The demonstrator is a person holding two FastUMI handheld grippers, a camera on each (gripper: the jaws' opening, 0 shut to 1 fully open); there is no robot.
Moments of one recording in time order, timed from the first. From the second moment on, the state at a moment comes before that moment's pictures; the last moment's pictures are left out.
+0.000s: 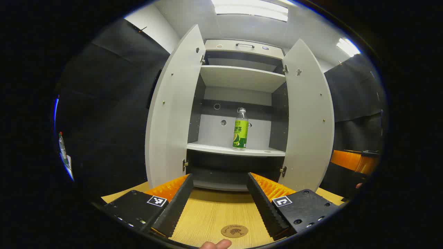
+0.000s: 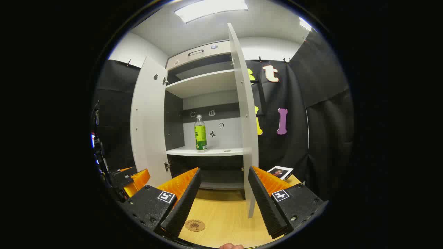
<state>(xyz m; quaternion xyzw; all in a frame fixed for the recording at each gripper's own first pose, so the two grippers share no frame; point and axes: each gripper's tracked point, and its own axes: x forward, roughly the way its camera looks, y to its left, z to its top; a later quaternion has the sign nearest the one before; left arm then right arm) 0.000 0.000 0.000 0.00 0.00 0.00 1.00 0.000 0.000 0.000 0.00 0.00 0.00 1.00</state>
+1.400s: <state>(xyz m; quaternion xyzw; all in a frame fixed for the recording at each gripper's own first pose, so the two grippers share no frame) 0.089 -0.041 0.020 0.00 0.02 -0.12 0.99 -0.005 0.014 -0.015 0.00 0.03 0.00 1.00</state>
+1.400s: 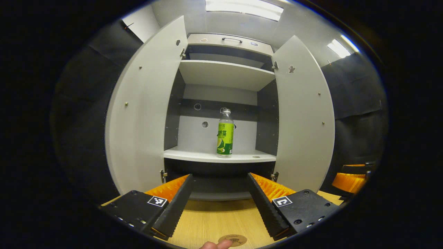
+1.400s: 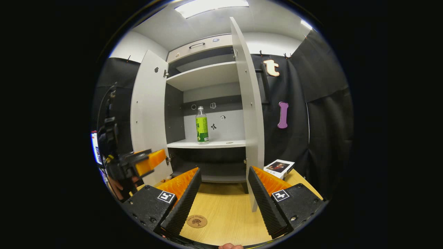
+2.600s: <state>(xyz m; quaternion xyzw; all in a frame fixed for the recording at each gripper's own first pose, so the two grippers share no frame) 0.386 -0.085 0.063 0.02 0.01 -0.08 1.00 -0.017 -0.036 -0.017 0.01 0.03 -0.09 1.00</state>
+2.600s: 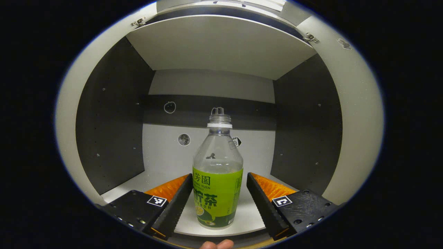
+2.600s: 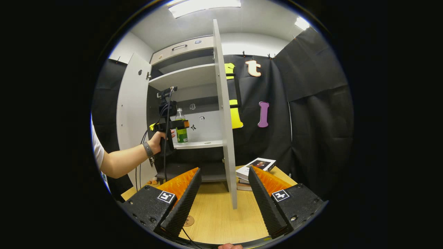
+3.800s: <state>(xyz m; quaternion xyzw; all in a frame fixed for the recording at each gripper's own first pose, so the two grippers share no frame) 0.190 -0.097 0.054 0.00 -0.03 -0.20 0.98 -0.015 -0.002 -0.002 0.02 0.02 -0.02 1.00</state>
